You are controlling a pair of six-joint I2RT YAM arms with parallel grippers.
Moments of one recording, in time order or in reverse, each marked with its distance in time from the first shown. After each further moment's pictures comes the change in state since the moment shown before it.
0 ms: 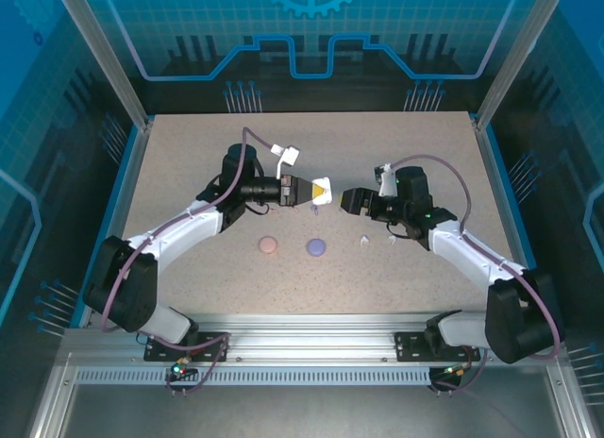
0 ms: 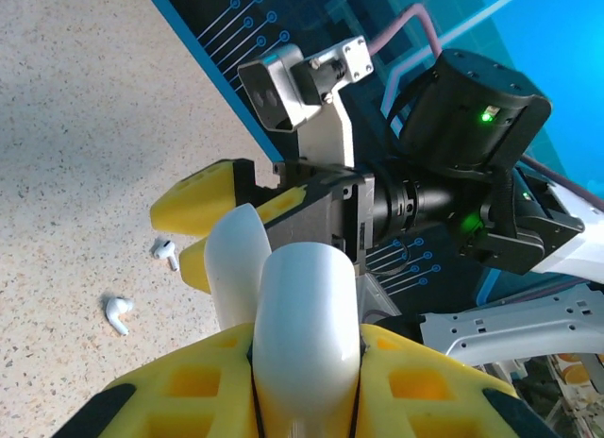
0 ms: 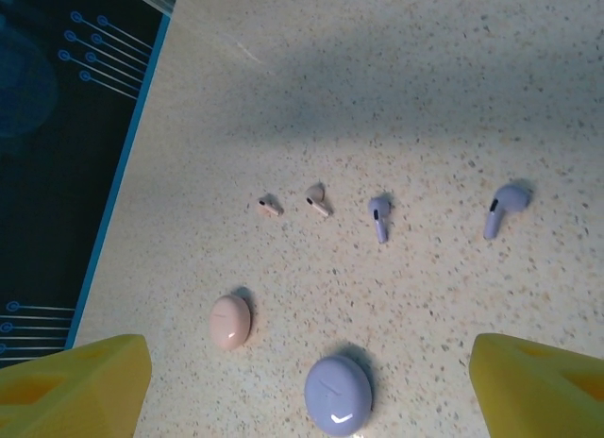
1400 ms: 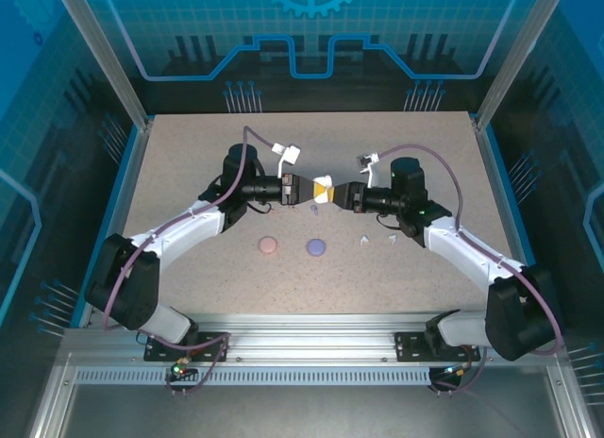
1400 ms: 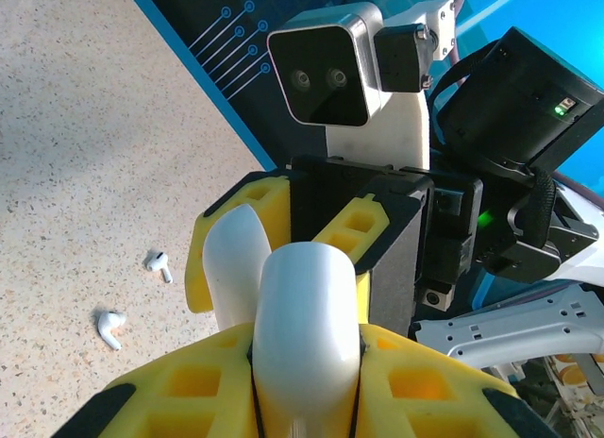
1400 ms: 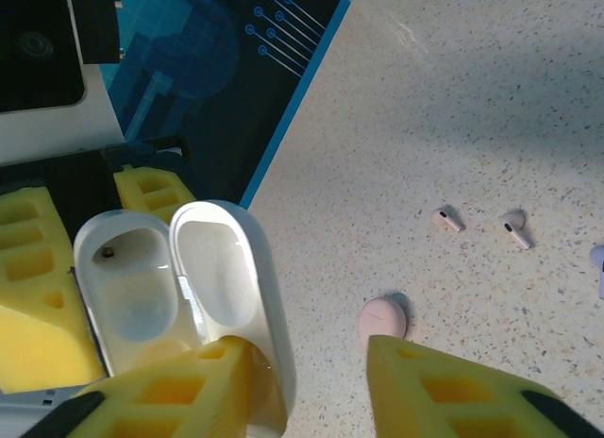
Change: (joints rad) left arm -0.010 0.018 -0.002 0.060 -0.001 -0.027; right arm 0.063 0.032 0.064 0.183 -0.250 0.071
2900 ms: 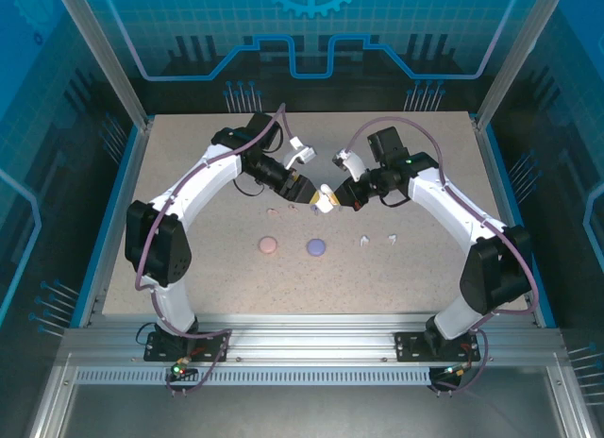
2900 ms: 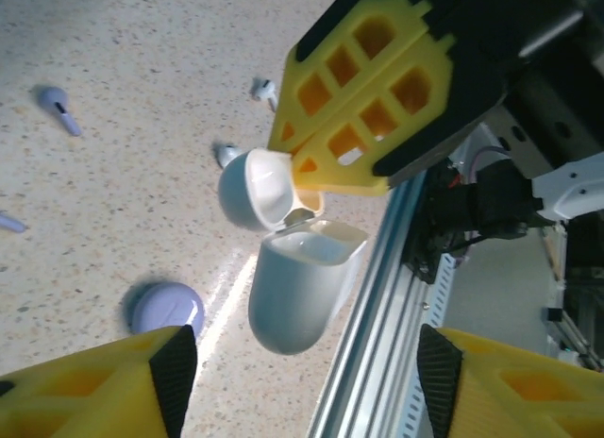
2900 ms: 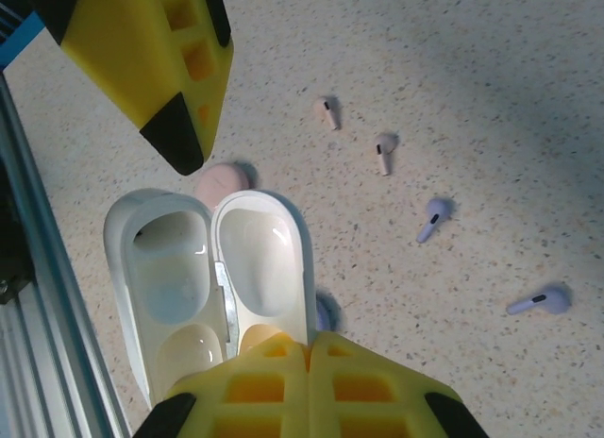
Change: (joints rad) left arm 0.042 0.333 0.709 -1.315 -0.048 0.865; right arm 0.007 0.282 0.518 -0.848 0.131 -0.889
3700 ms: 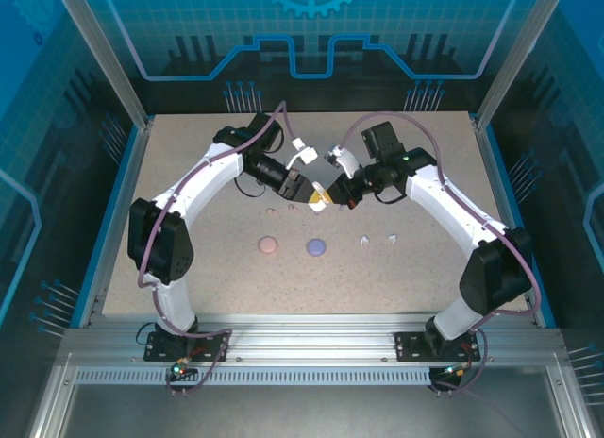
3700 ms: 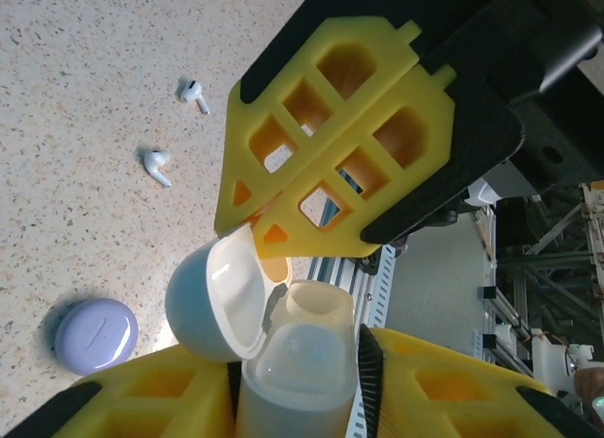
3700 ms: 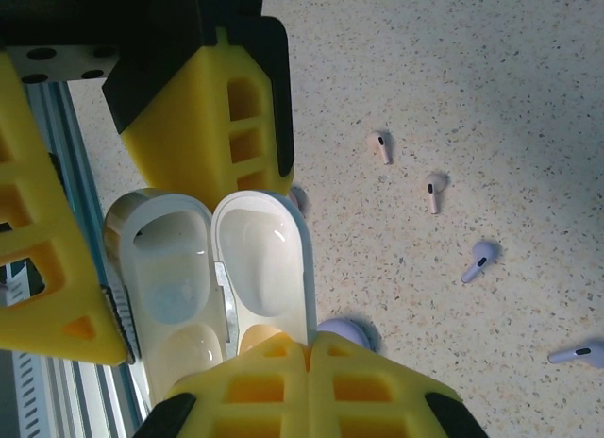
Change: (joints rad) left arm 0.000 0.022 0.018 -0.048 0.137 0.037; right arm 0.043 0.000 0.071 -0.033 -0.043 -0.011
